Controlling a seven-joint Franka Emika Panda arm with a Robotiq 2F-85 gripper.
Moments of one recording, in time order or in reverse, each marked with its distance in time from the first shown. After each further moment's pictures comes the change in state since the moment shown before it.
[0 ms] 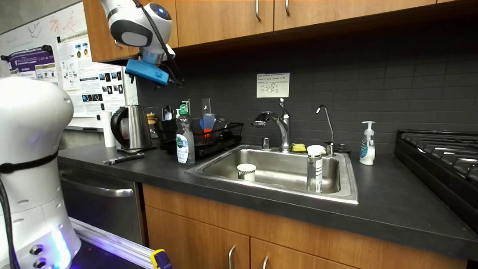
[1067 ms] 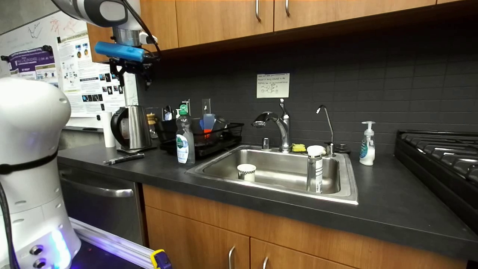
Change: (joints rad) arm -0.055 -0.263 0.118 -0.096 -0.597 -0.104 0.667
